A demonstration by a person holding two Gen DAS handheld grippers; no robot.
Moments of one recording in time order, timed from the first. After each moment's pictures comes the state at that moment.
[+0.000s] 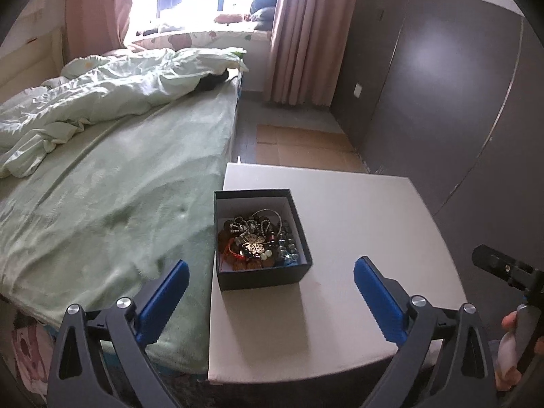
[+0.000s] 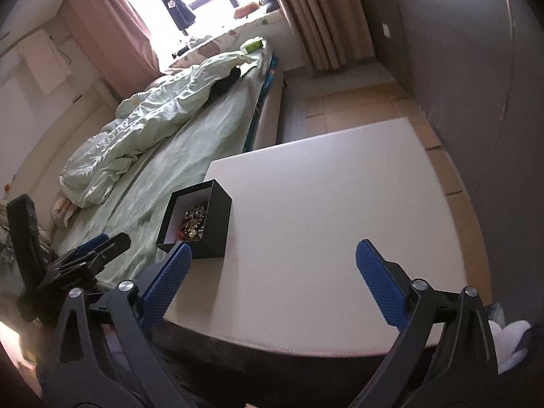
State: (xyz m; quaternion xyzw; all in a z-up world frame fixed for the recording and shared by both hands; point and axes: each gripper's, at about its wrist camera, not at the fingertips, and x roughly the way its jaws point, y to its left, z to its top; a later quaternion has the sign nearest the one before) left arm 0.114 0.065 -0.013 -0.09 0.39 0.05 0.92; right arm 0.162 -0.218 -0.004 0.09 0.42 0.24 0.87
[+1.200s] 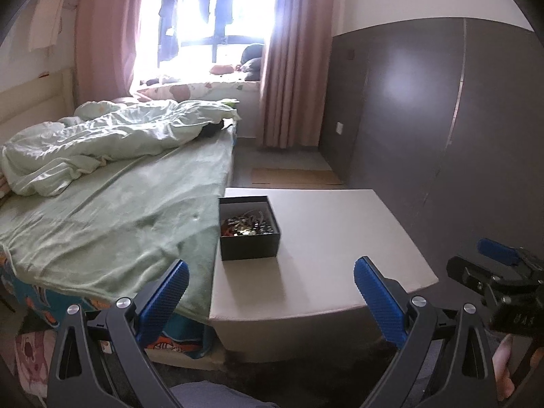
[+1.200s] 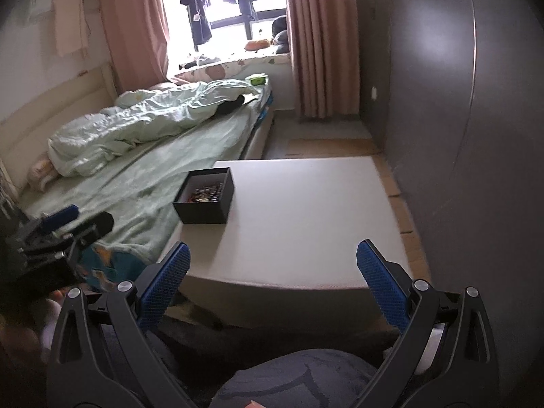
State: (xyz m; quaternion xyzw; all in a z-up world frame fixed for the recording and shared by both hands) left arm -0.035 0.008 0.030 -0.05 0.29 0.05 0.95; right arm 0.003 -0.209 0.031 -0.03 0.32 0.20 0.93
